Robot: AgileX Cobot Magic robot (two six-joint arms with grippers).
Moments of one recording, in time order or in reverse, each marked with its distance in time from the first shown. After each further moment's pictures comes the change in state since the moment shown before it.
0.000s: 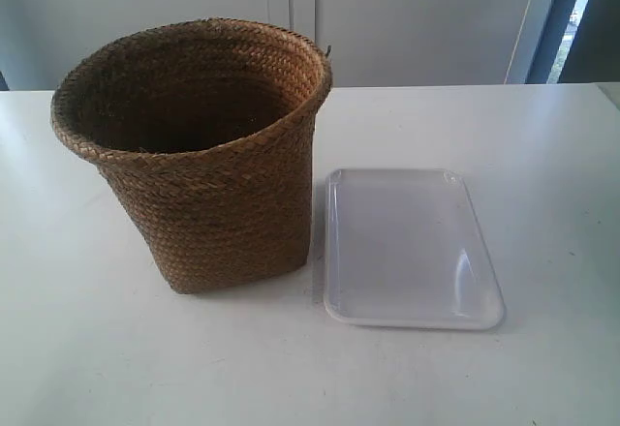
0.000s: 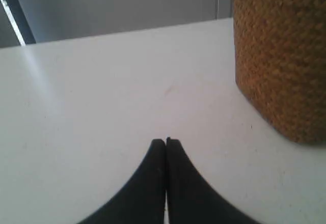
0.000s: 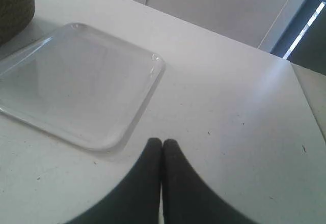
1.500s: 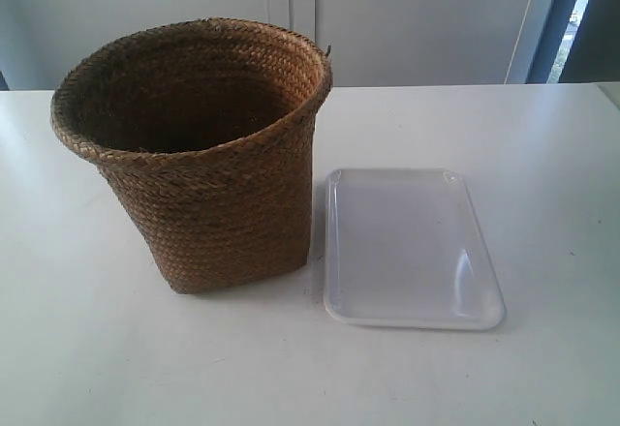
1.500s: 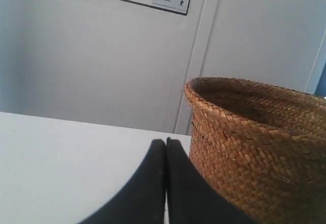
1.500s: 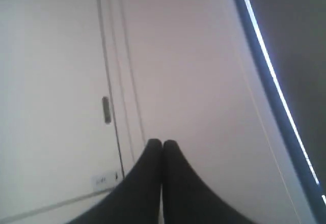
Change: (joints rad) left arm 0.000 -0.001 -0.012 -0.193 -0.359 -0.104; right arm 0.000 -0.002 -0.005 0.213 -0.966 0.334
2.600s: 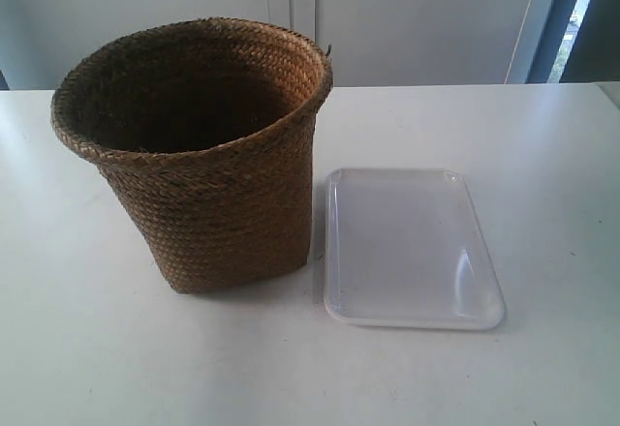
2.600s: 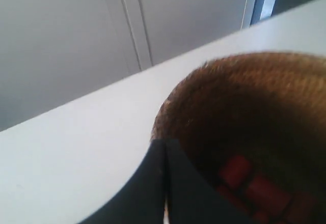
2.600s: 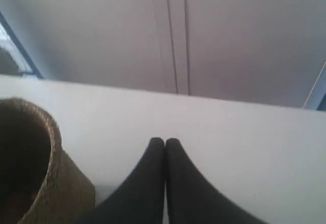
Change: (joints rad) left arm 0.036 1.305 -1.384 -0.433 0.834 0.861; right arm 0.000 1.339 -1.496 0.020 1.299 -0.186
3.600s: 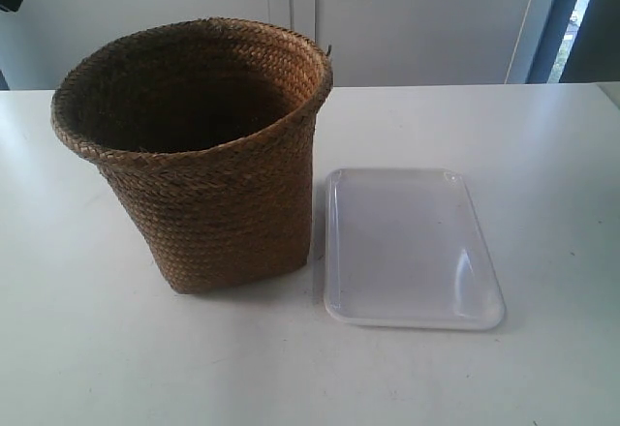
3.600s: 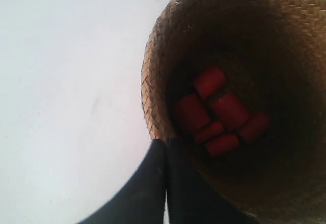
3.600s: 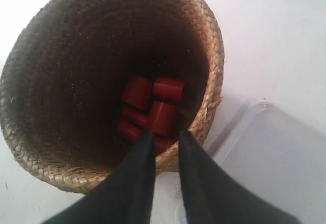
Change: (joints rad) left arm 0.006 0.215 -0.403 0.187 0.584 -0.422; right arm 0.198 0.359 -0.409 0.214 0.492 -0.139
